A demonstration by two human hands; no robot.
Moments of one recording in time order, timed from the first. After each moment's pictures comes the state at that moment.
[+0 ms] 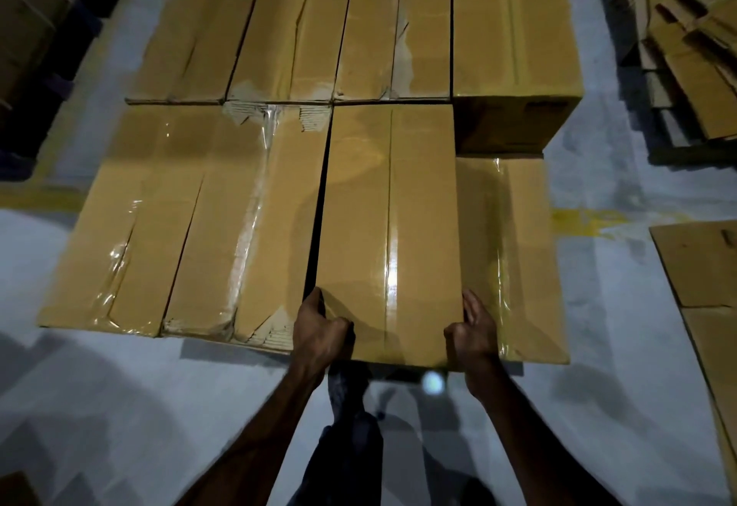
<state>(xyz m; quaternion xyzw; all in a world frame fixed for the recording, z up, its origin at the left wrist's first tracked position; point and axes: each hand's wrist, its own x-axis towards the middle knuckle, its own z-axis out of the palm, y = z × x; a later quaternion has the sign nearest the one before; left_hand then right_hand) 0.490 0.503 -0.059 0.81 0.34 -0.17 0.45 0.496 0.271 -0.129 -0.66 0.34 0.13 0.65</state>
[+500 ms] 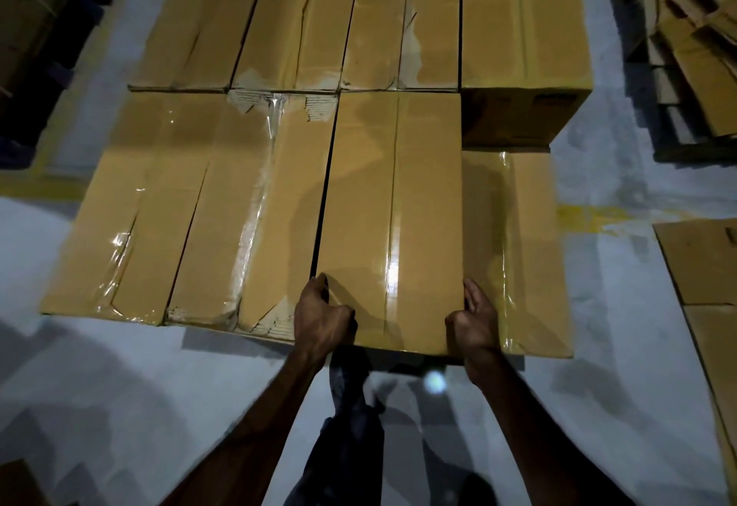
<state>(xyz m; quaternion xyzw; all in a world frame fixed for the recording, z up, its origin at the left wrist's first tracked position) 0.492 0.515 -0.074 0.83 0.33 -0.15 0.43 0.502 0.278 -0.125 -0.67 0.34 0.15 0.64</state>
